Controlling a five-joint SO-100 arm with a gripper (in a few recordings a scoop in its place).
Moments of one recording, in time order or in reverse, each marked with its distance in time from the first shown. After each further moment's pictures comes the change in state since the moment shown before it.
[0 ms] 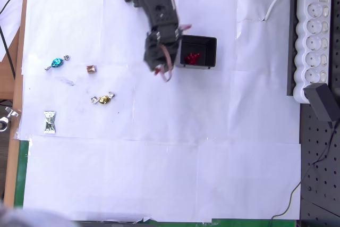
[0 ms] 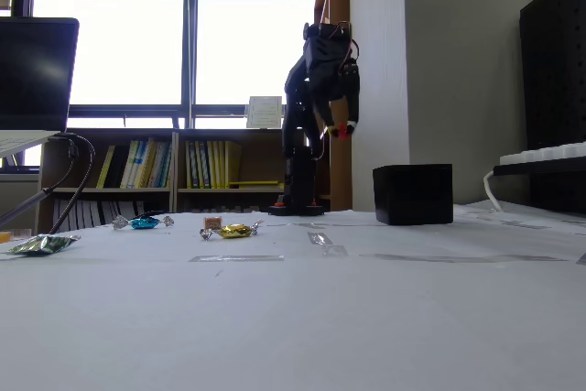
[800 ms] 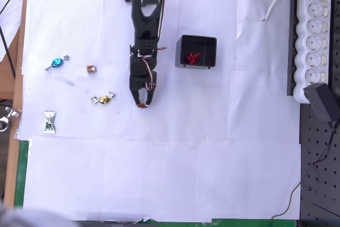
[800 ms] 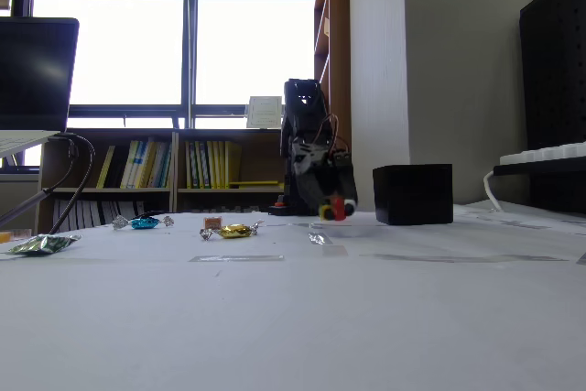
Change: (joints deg) arm 14.2 17.5 -35.9 -82.5 -12.2
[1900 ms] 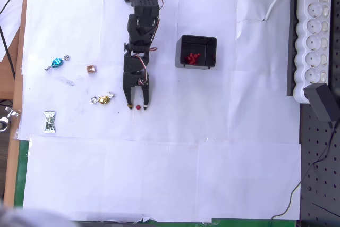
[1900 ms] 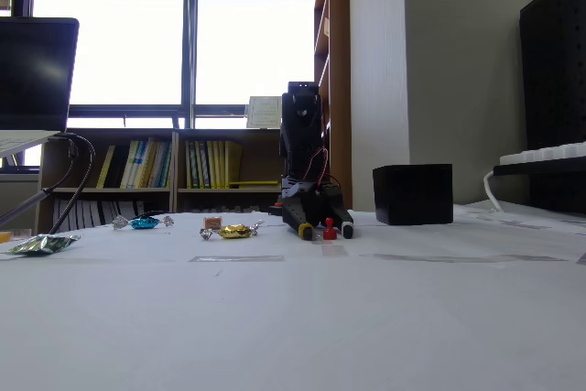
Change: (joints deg) arm 1.1 34.0 -9.9 -65.2 -14.1
